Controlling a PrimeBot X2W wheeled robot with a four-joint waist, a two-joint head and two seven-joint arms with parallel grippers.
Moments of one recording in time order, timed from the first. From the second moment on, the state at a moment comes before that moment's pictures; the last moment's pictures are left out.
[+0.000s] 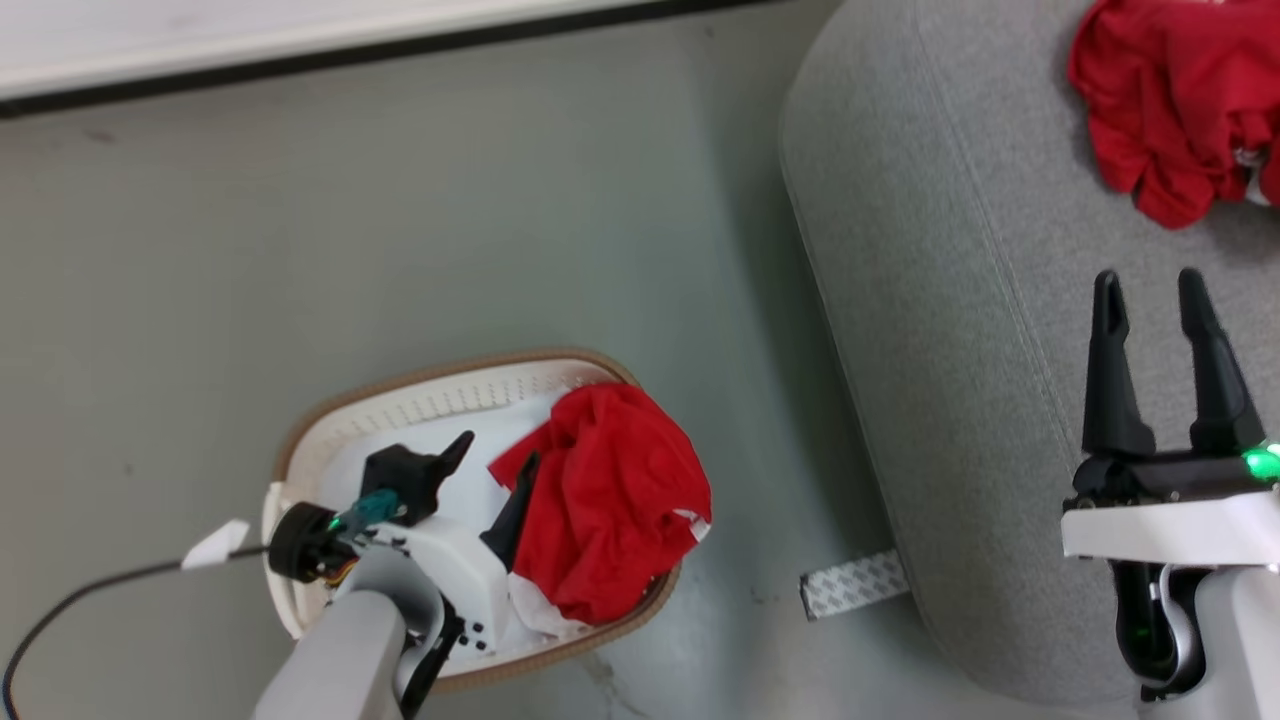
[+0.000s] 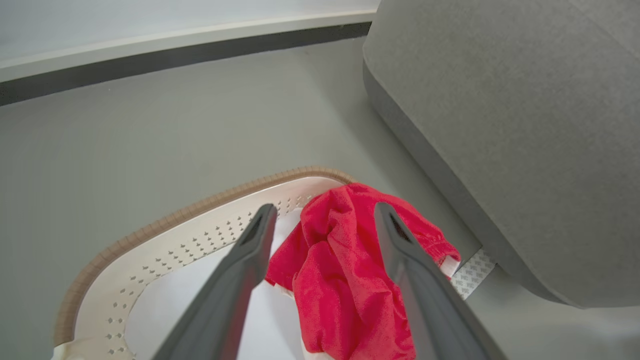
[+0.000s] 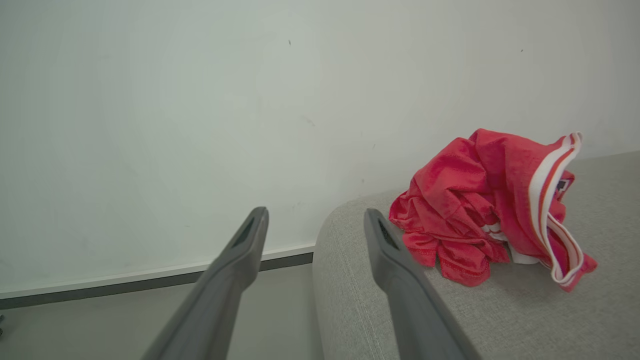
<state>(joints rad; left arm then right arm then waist) -0.52 0.15 -0.37 0.69 -0.21 -0.13 -0.19 -0.35 -0.07 0.02 0.12 0.37 0.13 -0.26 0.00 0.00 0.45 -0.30</state>
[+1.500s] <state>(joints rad) -0.89 0.28 -0.91 1.09 -0.71 -0.13 0.10 -0.47 -0.05 0.12 0.06 0.56 0.13 -0.26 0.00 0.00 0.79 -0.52</state>
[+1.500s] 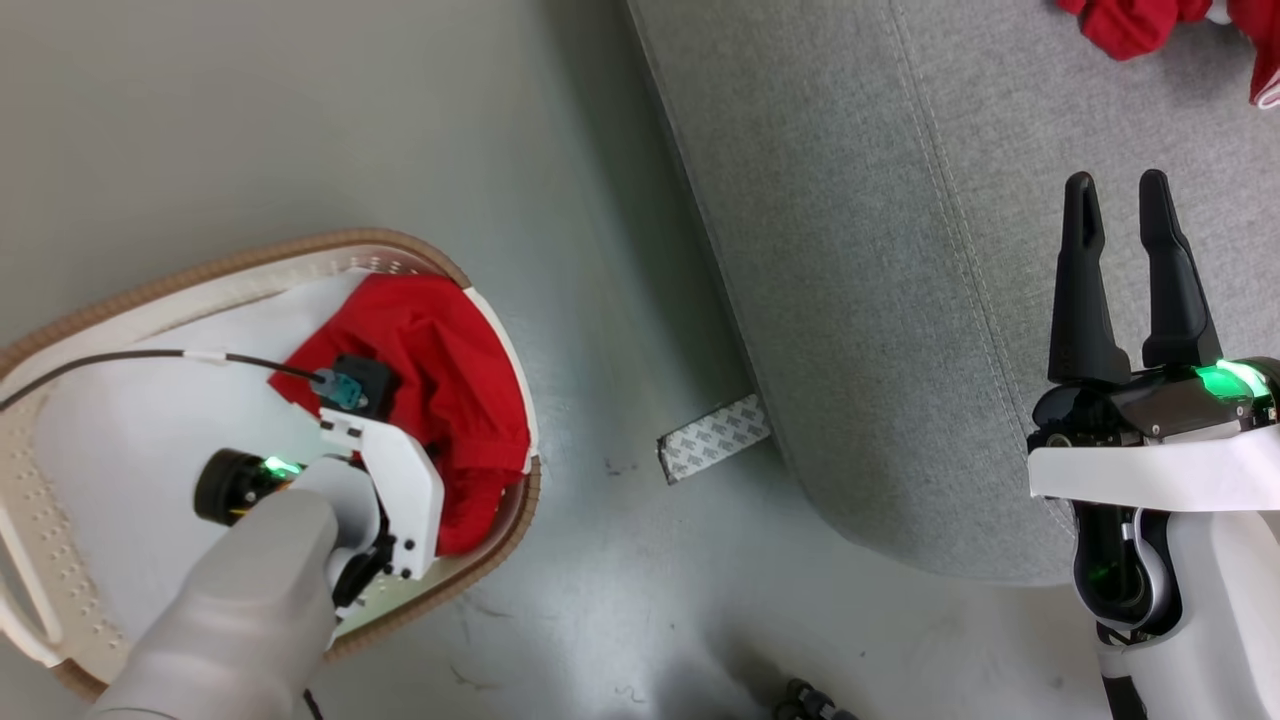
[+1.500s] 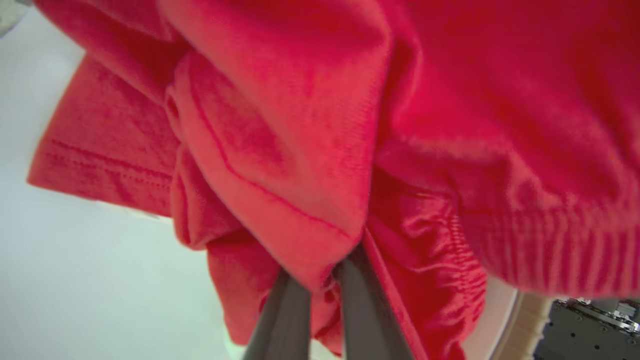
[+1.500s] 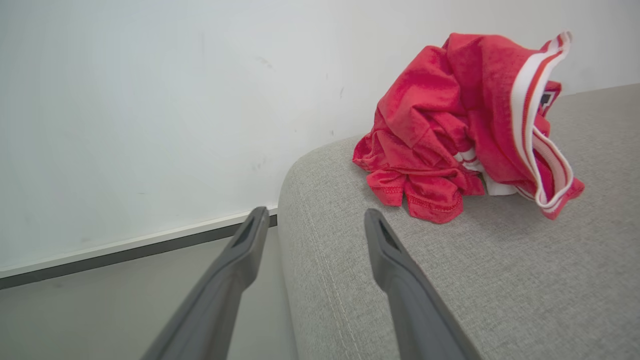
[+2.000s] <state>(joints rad) -0.86 0.21 -1.00 1.05 -0.81 -0.13 -0.07 -0.45 -0.05 0.08 0.08 0.46 0.13 -0.26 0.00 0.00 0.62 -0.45</state>
